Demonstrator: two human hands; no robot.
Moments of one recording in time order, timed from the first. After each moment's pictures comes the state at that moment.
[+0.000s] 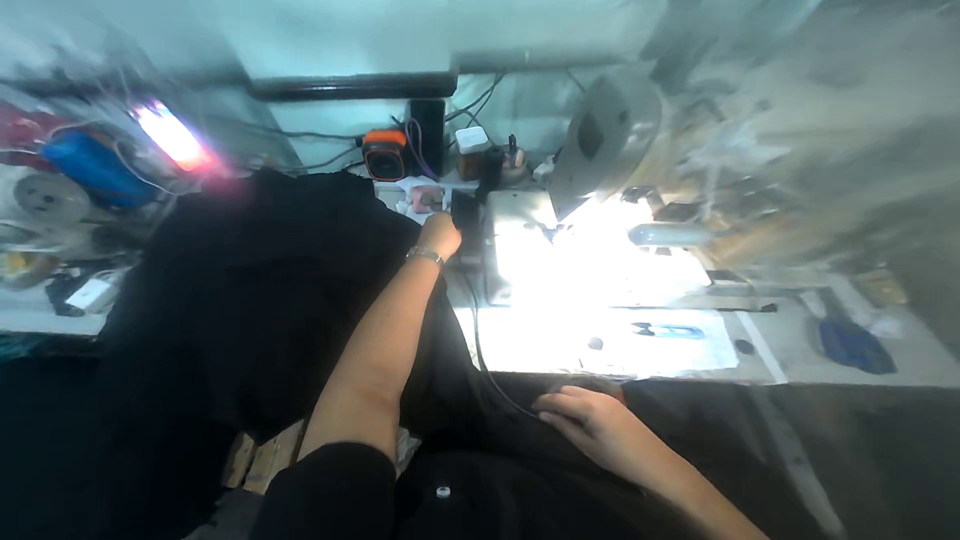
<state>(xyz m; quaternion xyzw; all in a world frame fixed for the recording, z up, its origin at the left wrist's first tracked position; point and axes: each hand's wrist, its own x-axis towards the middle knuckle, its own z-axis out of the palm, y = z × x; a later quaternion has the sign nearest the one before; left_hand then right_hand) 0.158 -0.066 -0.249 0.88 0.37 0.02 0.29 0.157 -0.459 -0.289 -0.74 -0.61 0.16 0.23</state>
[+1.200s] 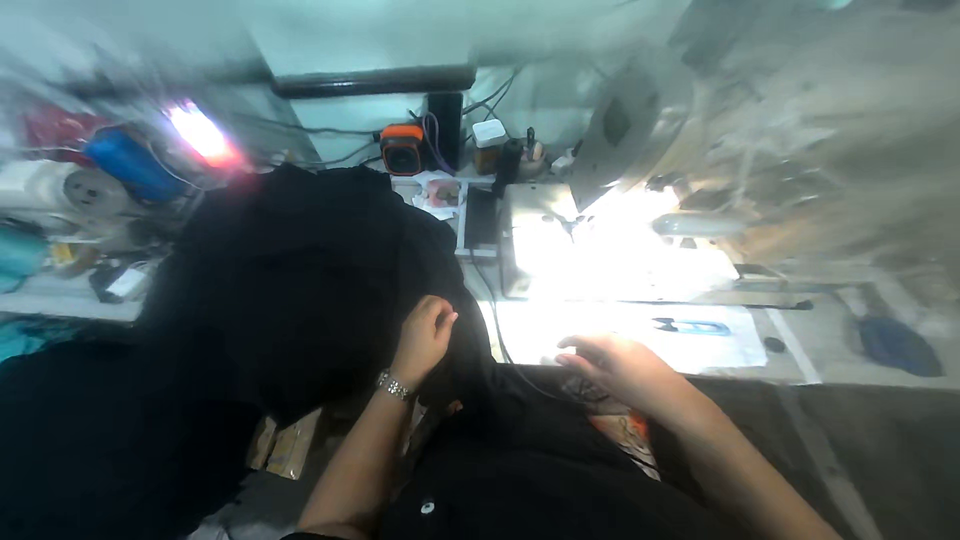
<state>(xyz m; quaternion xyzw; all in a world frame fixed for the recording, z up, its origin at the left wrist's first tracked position) -0.023 -0.166 -0.301 0.87 0.25 0.24 0.34 0.194 -0.414 -0.244 -0.79 -0.53 0.23 0.17</state>
